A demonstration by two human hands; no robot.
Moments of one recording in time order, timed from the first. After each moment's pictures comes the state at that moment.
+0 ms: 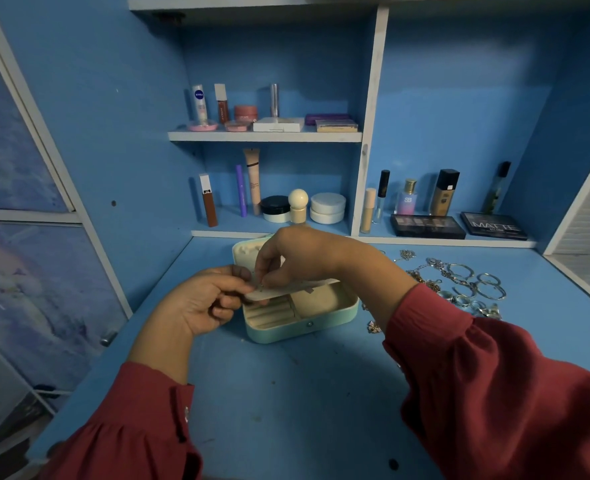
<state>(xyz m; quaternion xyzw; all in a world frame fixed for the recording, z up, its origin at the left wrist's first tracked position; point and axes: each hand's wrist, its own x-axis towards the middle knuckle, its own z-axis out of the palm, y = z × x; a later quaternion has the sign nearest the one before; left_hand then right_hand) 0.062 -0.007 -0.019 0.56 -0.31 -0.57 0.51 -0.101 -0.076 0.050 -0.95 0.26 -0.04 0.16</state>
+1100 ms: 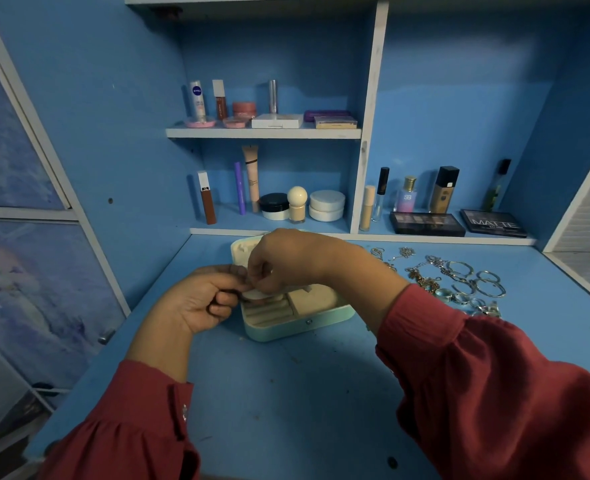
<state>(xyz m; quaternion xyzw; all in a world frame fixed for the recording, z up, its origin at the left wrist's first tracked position) 0.061 -0.006 -0.019 0.57 -0.30 -0.56 0.52 -0.091 -0.067 0.050 -0.97 0.22 0.00 0.07</state>
